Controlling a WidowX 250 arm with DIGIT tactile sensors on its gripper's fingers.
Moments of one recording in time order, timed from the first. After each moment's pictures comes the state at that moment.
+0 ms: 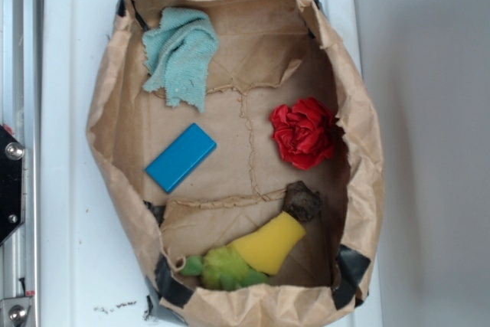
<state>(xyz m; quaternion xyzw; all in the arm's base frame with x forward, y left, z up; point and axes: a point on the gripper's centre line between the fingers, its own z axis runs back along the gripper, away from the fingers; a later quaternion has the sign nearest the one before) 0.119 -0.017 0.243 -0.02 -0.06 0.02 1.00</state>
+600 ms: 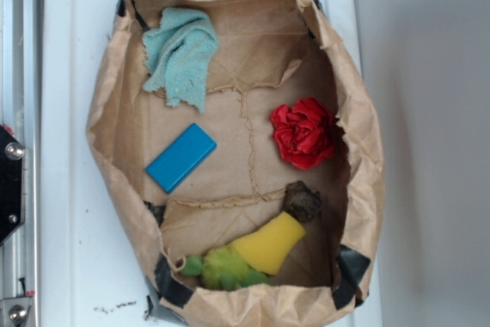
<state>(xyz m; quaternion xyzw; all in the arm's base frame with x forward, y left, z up) 0.150 -0.013 0.231 -0.02 -0.06 0.02 1.00</state>
